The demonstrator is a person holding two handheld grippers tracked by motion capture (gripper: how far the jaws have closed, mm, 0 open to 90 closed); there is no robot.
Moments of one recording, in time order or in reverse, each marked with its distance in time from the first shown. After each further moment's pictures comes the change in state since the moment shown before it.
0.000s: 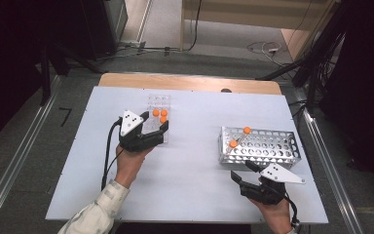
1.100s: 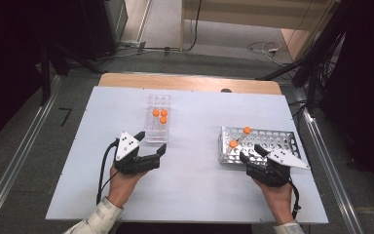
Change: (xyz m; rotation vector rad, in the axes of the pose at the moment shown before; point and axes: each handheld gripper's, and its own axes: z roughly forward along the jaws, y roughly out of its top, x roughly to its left) left arm -0.011 -0.036 -0.034 0.060 -0.037 0.043; right arm -0.034 0.018 0.016 -0.053 -0.138 0.045
